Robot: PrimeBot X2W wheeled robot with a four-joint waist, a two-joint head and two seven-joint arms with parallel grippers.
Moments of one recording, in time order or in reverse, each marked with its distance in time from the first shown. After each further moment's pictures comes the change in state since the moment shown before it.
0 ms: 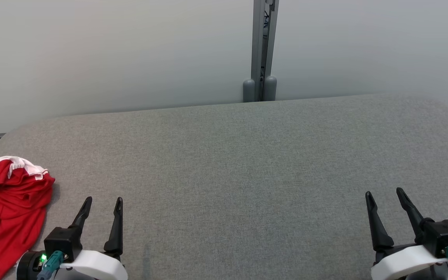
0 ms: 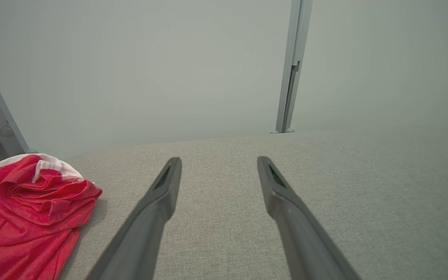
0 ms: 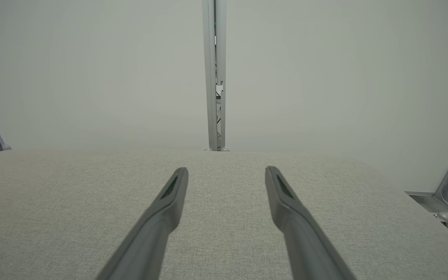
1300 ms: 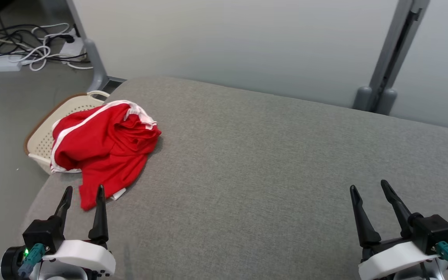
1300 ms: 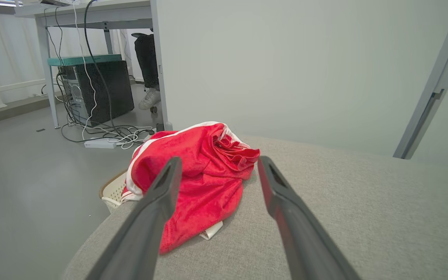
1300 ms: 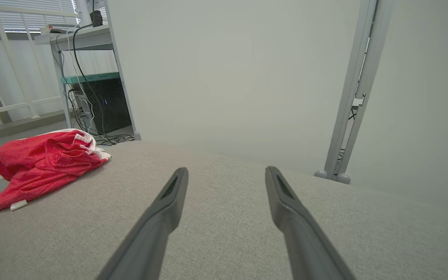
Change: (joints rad) left arm -0.026 0.014 0.035 -0.020 -0.054 0.040 -0.006; right arm 0.007 0.009 0.060 -0.093 0.030 0.000 0.037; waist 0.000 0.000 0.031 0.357
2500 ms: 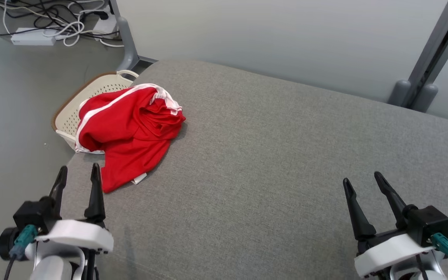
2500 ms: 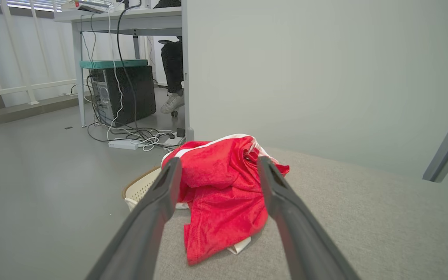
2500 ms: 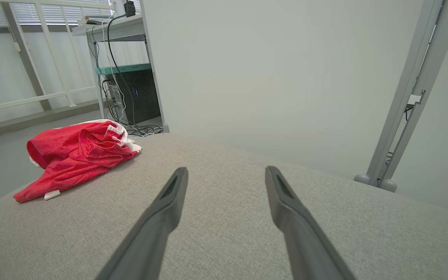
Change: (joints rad) left arm -0.050 -0.002 0.013 0.000 -0.037 0.000 -0.002; right arm -0.009 0.002 0.022 -0.036 -0.007 0.000 0.034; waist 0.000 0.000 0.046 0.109
